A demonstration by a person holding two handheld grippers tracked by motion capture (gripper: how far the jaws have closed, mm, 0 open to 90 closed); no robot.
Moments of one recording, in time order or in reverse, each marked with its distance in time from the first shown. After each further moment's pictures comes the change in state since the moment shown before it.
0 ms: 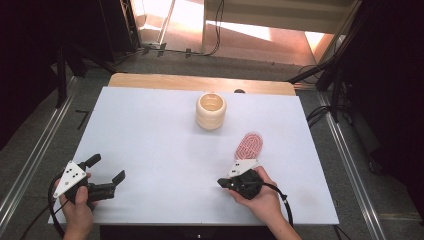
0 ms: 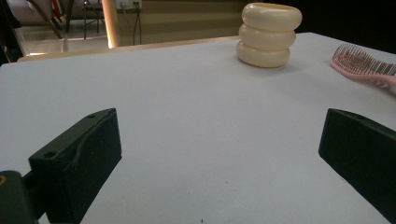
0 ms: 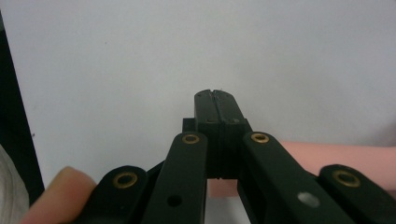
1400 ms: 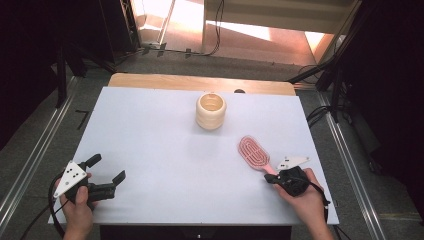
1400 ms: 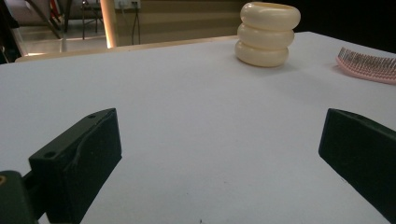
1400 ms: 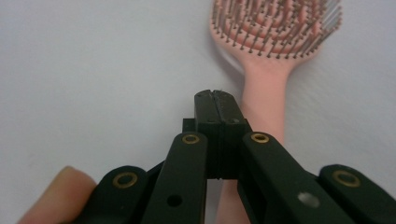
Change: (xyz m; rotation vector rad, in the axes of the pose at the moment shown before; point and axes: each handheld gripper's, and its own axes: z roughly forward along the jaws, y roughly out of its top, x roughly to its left) left arm 0.000 0.000 0.001 0.001 -0.006 0.003; right arm -0.067 -0.082 -0.065 0.082 -0.197 0.217
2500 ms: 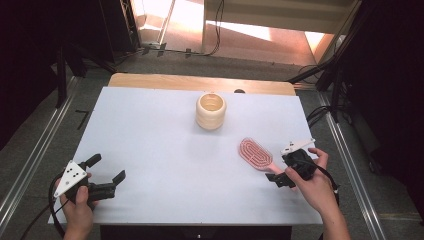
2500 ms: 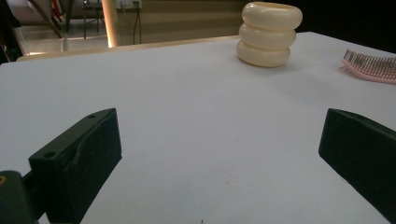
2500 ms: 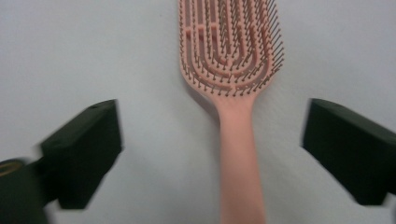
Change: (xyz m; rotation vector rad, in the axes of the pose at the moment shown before) left arm 0.000 0.000 0.001 -0.001 0.005 -0.004; right arm -0.022 0.038 -0.022 0.104 -0.016 0.015
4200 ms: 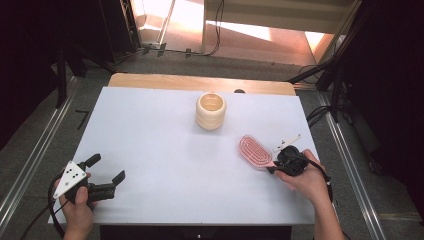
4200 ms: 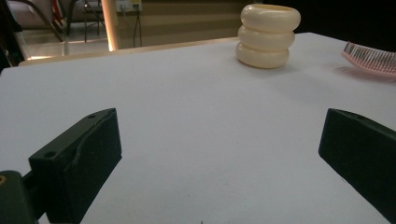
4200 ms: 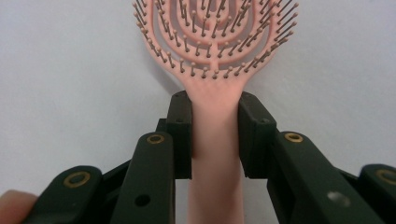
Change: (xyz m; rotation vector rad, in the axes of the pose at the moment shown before) left arm -0.003 0.002 -0.003 -0.004 0.018 0.039; right arm -0.014 0.006 0.030 0.103 0.006 -0.014
